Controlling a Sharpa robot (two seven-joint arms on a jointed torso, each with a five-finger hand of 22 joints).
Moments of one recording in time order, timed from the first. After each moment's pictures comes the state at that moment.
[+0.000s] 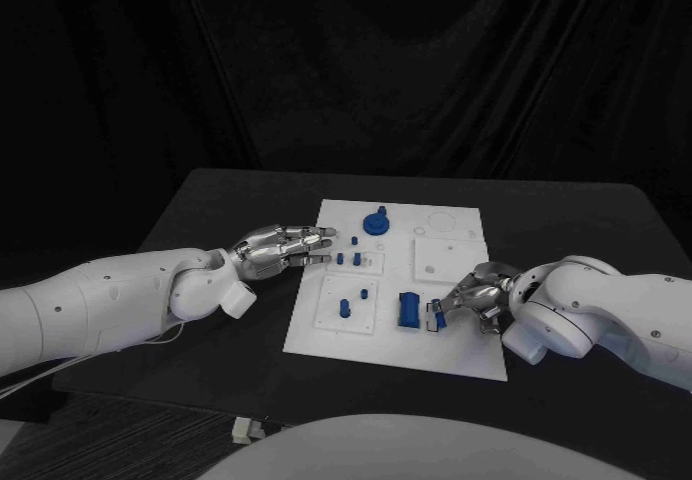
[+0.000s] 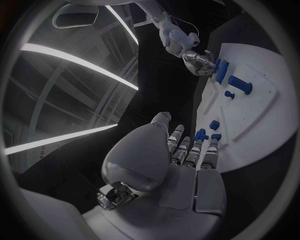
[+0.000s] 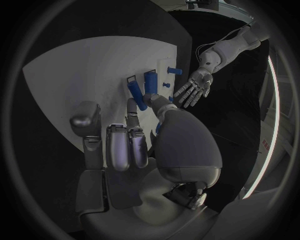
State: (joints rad) left arm 1.06 -0.88 -0.21 1.27 -0.09 0.42 0.45; left_hand 1.50 0.23 -0.11 0.17 0.54 0.45 0.14 0.05 0.04 0.08 0.12 0.14 0.03 0.06 0.18 0.06 0.01 0.18 0.03 0.29 0.03 0.13; right arm 1.19 -0.88 -0.21 1.72 -0.69 -0.28 -0.62; right_hand 1.15 -0.12 0.31 0.01 0.57 1.10 0.05 0.17 0.44 1.46 -0.03 1.55 1.31 1.46 -0.09 1.45 1.30 0.09 1.42 0.01 0.94 1.30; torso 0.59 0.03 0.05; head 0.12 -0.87
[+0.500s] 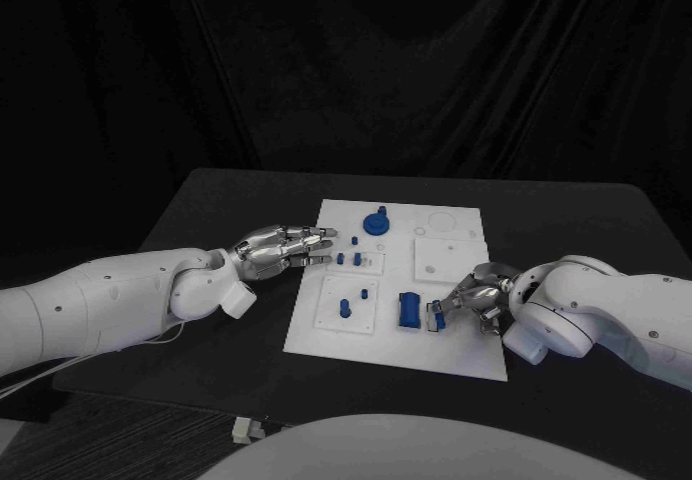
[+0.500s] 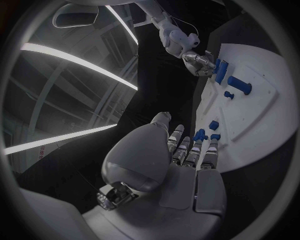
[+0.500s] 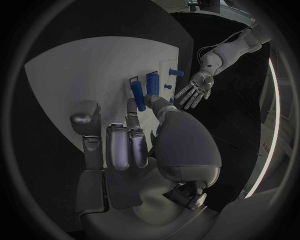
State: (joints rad) left arm 1.06 -0.88 -0.21 1.27 -0.09 0.42 0.44; left_hand 1.50 0.23 -0.11 0.17 0.54 0.45 0.14 0.05 0.04 0.08 0.12 0.14 0.03 0.06 0.18 0.06 0.01 0.18 0.03 0.29 0.03 0.13; right arm 1.19 -0.87 -0.21 1.71 -0.70 -0.25 -0.63; right_hand 1.13 -0.10 0.31 0.01 0.55 1.10 0.05 0.17 0.44 1.46 -0.03 1.55 1.31 1.46 -0.09 1.45 1.29 0.09 1.42 0.01 0.91 1.30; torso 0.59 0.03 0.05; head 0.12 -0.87
